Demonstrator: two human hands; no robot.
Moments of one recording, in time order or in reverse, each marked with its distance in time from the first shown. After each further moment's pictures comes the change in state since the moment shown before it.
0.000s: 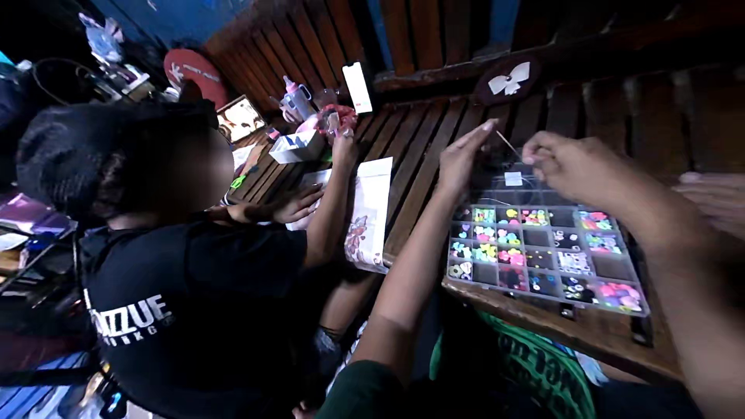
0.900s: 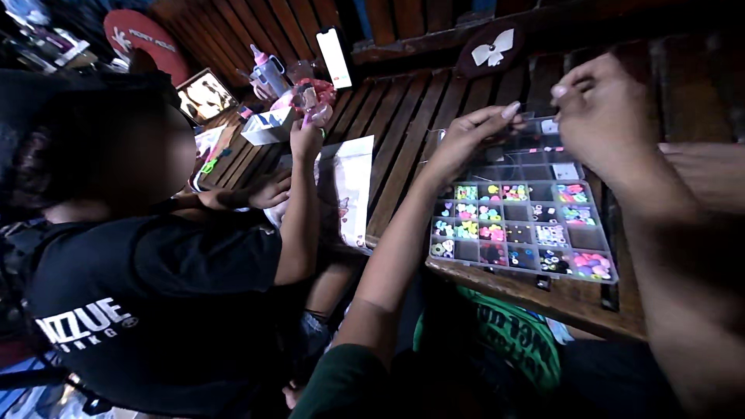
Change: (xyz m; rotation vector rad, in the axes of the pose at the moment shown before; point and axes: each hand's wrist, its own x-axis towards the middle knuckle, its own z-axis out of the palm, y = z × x) left_hand -0.013 0.009 0.009 -0.128 -0.393 0.004; right_hand -0.002 0.001 -0.007 0.228 0.367 0.152
